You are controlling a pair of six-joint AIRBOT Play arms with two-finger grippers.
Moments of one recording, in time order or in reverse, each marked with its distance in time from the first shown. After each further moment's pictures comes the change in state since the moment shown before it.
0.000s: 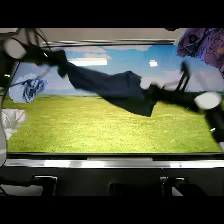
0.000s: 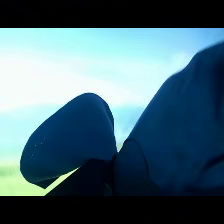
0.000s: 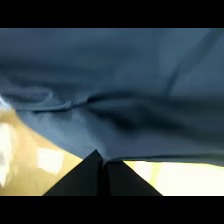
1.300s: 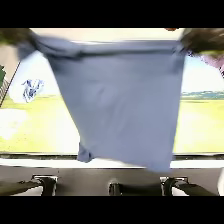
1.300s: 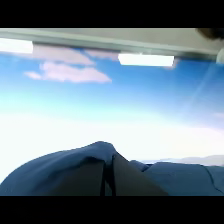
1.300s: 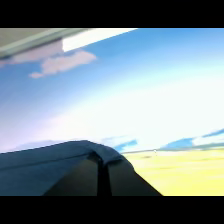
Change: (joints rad) left arm 0.020 0.220 -0.017 0.008 -0.035 -0.014; right arm 0.000 -0.290 0.839 -0.663 0.409 0.415
